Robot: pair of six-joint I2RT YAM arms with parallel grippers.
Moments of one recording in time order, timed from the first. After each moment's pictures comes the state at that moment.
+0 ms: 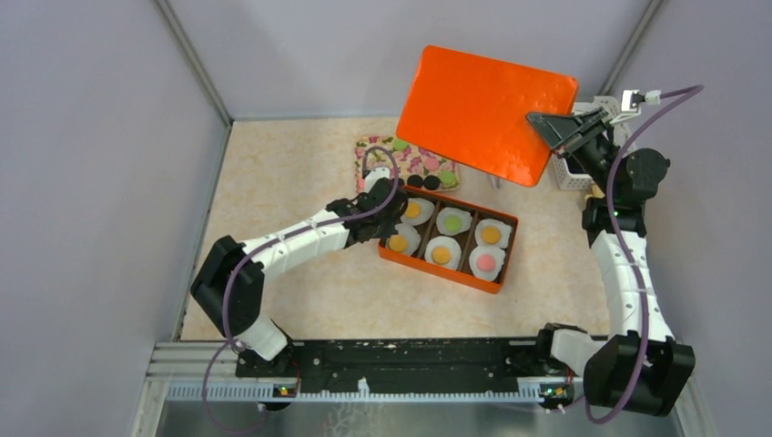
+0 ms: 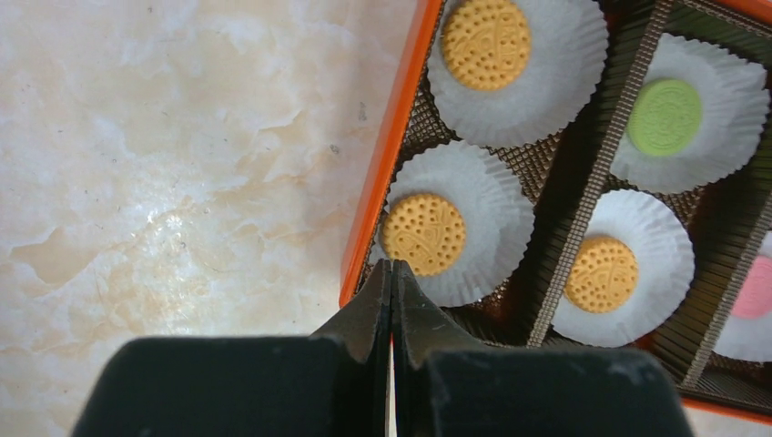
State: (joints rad) left arm -0.79 1.59 1.13 -0.47 -0.36 -0.68; right arm -0.17 1.08 0.94 0.56 -0.73 1.16
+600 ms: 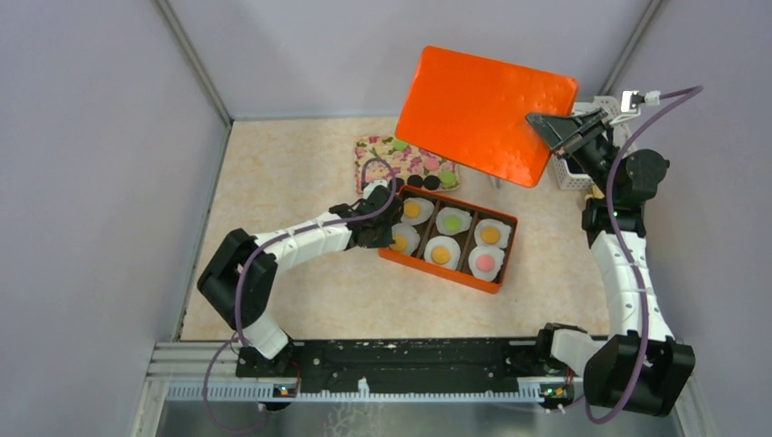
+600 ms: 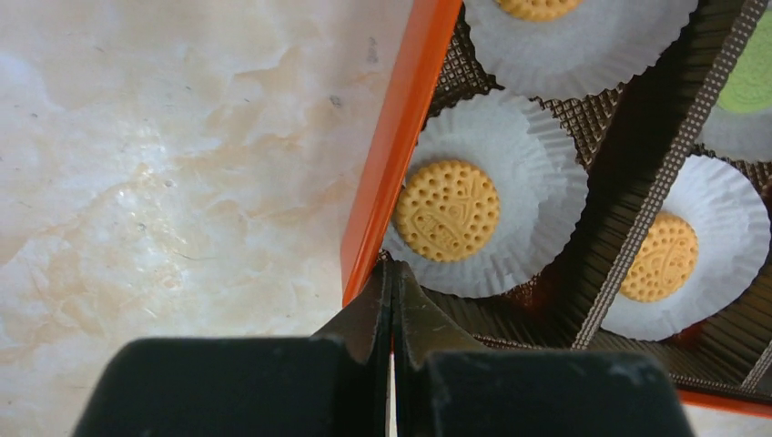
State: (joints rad) left arm -0.76 1.63 1.06 -0.43 -0.25 -0.70; right arm -0.17 1.08 0.94 0.56 -0.74 1.17
